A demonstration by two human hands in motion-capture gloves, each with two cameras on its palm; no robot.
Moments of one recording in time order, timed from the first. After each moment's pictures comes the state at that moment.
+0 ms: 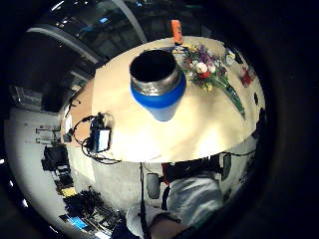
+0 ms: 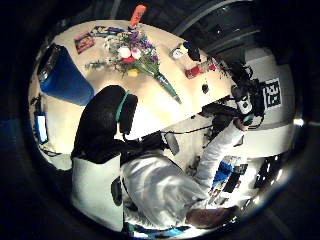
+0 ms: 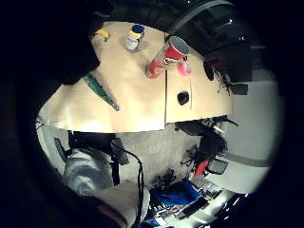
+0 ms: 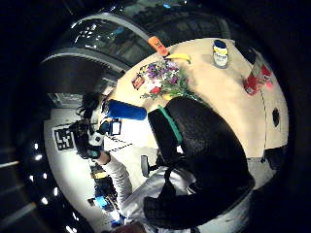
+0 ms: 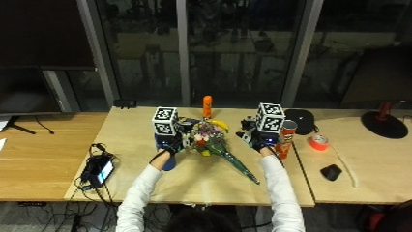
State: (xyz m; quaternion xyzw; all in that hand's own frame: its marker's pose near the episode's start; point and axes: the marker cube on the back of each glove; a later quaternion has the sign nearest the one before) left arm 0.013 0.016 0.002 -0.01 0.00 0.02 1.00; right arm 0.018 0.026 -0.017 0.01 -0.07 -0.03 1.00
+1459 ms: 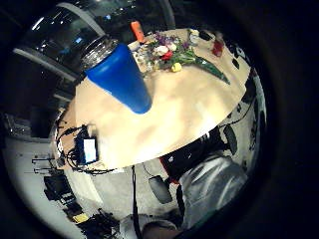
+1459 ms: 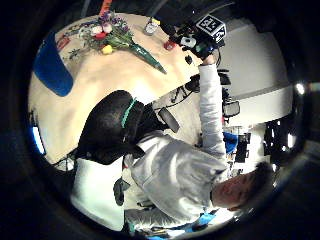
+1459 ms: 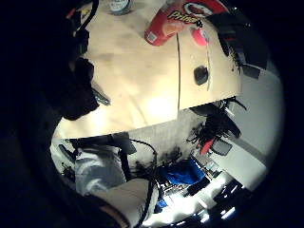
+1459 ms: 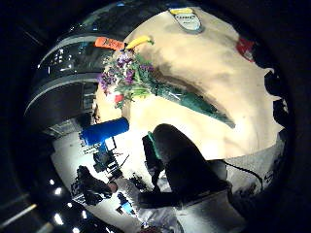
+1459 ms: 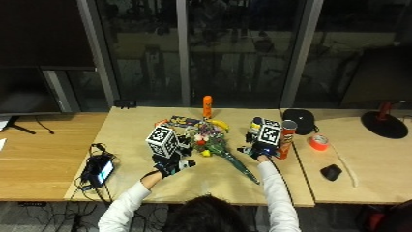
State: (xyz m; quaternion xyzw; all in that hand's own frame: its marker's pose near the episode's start) left arm 0.024 0.103 0.029 0.00 0.05 0.16 0.99; right arm 0.045 -0.011 0.103 -0.23 -0.09 0.12 0.96
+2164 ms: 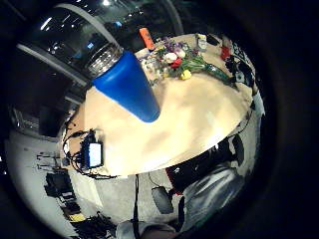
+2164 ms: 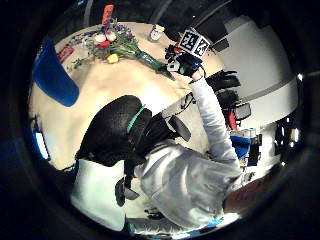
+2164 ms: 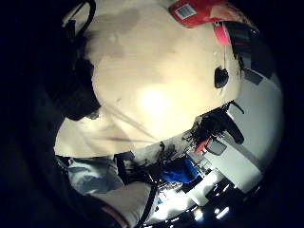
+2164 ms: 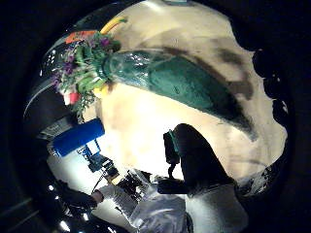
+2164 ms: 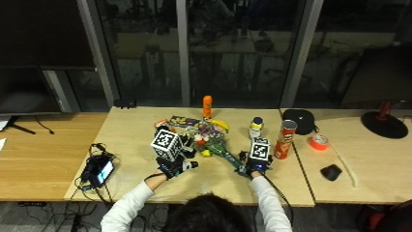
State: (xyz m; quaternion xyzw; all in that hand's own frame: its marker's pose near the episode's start) left arm 0.030 0.092 0.048 0.05 0.01 0.16 0.99; right arm 0.021 0.006 0.187 -0.19 -0.04 0.08 0.98
